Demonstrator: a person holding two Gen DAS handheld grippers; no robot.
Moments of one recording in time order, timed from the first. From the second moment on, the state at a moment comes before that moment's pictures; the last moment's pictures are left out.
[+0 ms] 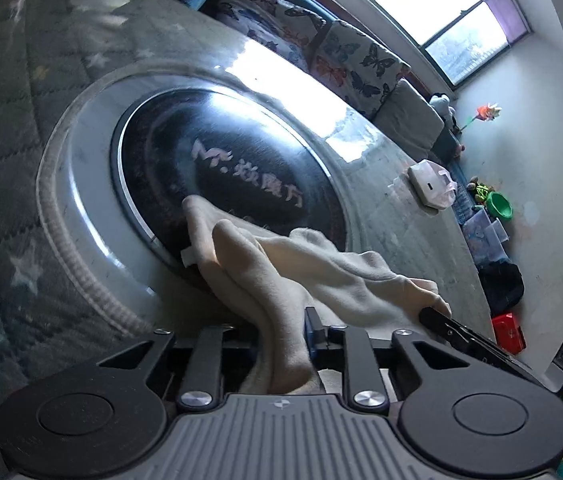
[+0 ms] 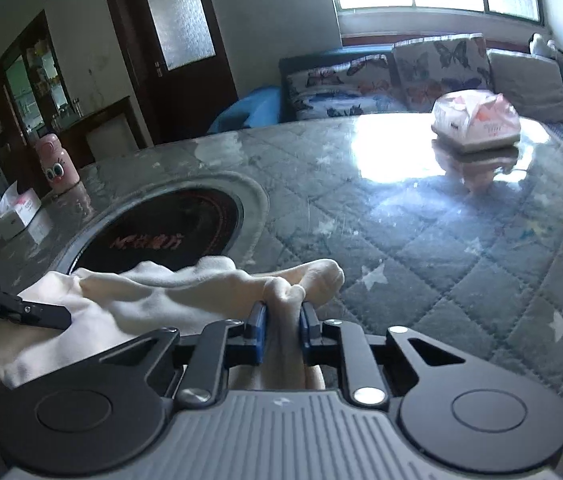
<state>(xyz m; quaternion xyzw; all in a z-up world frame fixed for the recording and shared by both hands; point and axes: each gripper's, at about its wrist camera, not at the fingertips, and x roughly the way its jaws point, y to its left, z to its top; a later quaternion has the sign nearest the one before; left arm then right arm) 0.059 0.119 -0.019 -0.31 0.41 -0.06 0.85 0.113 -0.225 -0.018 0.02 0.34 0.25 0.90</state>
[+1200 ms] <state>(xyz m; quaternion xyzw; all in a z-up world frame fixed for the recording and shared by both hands) 0.170 -0.081 0.007 -0.20 0.43 -0.22 0.85 0.141 -0.383 0.017 0.00 0.30 0.06 0.95</state>
